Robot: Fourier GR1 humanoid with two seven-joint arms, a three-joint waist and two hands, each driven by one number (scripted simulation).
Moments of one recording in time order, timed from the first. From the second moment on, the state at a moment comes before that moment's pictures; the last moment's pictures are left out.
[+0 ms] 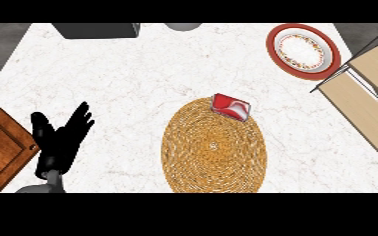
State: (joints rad) left arm -0.01 0.23 0.04 -1.39 0.19 0.05 0.28; right arm -0.88 -0.37 -0.13 -1.70 1.25 0.11 1.20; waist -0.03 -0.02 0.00
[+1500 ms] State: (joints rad) left arm -0.04 0.22 0.06 -1.36 0.16 0.01 0.27; right arm -0.80 -0.69 -0.58 -1.50 1.08 0.37 0.91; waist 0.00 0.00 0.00
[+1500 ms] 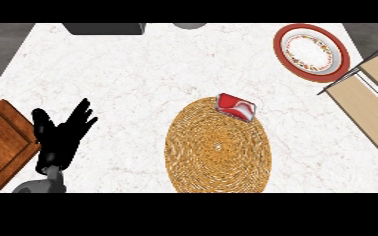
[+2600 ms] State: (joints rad) left arm -0.04 0.19 0.07 -1.39 0.13 0.00 0.29; right arm -0.77 -0.75 -0.62 -1.38 0.99 0.13 0.87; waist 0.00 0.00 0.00
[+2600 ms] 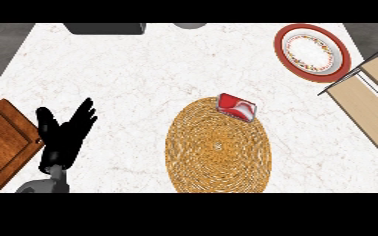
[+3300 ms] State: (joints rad) left arm -0.04 0.20 0.09 -1.38 0.14 -0.01 0.29; right arm -0.80 -0.72 -0.76 -1.53 0.88 -0.13 0.92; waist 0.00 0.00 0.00
